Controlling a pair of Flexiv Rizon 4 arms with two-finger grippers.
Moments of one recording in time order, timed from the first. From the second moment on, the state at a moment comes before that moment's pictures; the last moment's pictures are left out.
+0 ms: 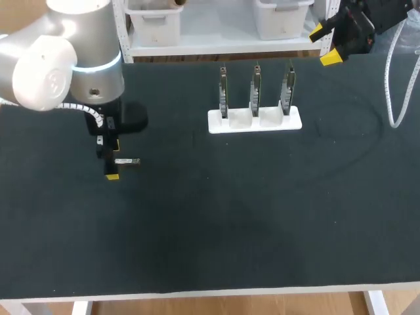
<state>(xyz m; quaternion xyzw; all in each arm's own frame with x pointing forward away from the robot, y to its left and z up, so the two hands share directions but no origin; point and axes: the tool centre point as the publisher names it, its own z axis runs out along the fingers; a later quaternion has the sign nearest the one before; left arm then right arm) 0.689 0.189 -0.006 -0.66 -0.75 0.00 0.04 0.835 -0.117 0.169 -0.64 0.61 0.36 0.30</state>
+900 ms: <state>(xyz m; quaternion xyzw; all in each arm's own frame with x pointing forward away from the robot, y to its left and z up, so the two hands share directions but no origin) 0.693 0.182 -0.008 -0.66 -0.75 0.01 0.04 0.835 -0.117 0.169 -0.64 0.61 0.36 0.30</state>
